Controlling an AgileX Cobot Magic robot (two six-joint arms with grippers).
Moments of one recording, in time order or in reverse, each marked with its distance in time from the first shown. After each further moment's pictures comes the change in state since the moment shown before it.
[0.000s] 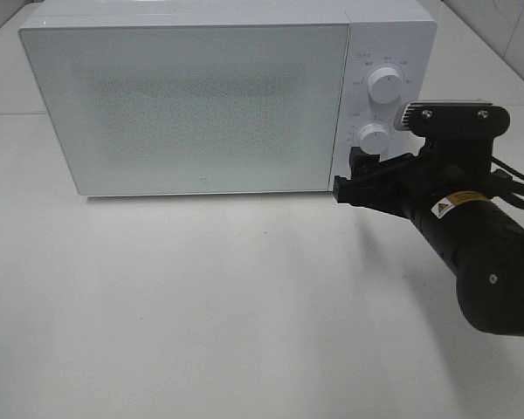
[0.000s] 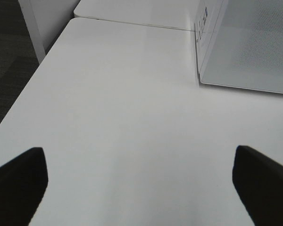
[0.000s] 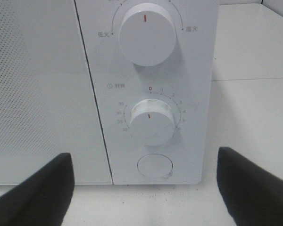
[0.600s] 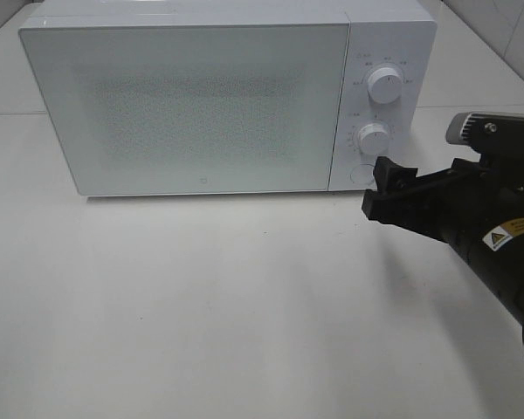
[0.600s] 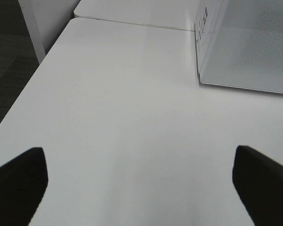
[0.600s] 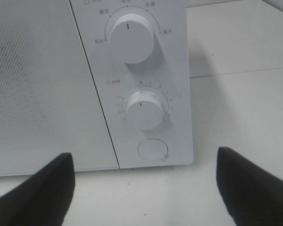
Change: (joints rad) left arm 0.000 0.000 0.000 0.000 0.000 0.000; right arm 0.069 -0.171 0.158 0.046 -0.025 0.070
